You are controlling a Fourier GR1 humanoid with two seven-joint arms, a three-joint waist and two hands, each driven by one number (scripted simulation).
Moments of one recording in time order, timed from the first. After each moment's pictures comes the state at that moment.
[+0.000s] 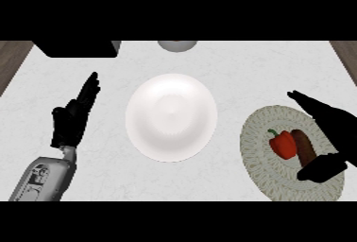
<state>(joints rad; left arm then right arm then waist) -0.25 0.28 -0.12 -1.40 0.03 0.16 0.07 -0.21 -0.78 0.30 -1.83 0.27 0.25 0.61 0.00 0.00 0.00</state>
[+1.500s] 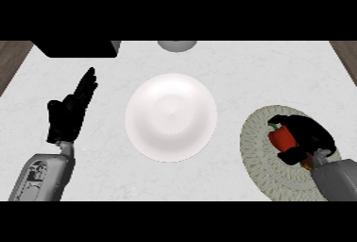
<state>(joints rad) -0.28 0.22 0.00 -1.41 -0.06 0.06 0.12 -0.24 -0.48 0.23 -1.34 0.72 0.34 0.31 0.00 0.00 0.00</state>
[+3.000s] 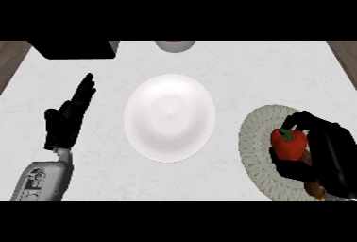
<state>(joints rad) -0.23 0.19 0.03 -1.45 -0.10 0.02 0.10 -0.01 -0.32 0.16 -1.96 0.95 -0.01 0.34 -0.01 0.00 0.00</state>
